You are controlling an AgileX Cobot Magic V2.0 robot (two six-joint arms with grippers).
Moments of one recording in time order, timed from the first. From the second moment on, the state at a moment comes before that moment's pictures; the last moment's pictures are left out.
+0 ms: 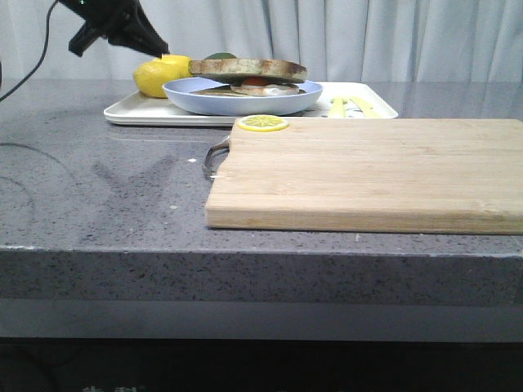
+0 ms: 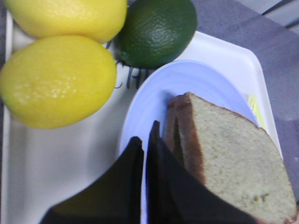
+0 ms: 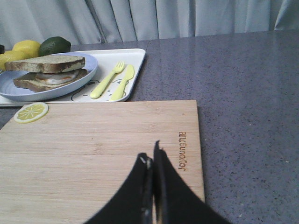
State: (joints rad) left arm -0.07 2.62 -2.93 -0.68 1.27 -0.07; right arm 0.02 0.34 -0.36 0.23 0.28 -0.08
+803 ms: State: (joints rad) left arm -0.20 1.93 -2.20 -0.13 1.27 -0.05; right arm 0.02 0.34 -0.36 0.23 0.32 -0.08
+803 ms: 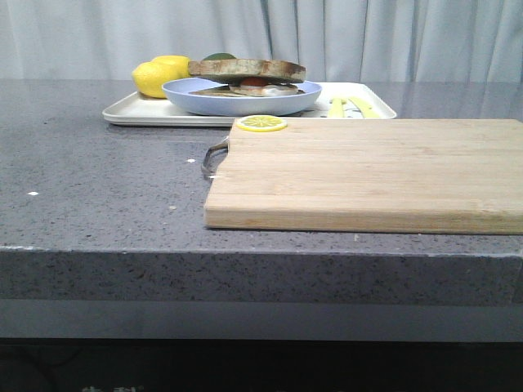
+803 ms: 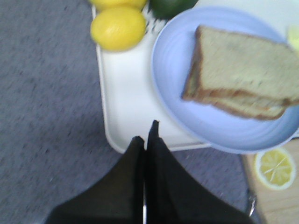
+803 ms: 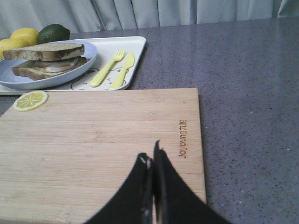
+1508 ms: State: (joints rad) left arm -0.13 1.11 -1.03 -0.06 0.74 -0.05; right arm 0.02 0.34 -0.36 0.23 0.32 -0.08
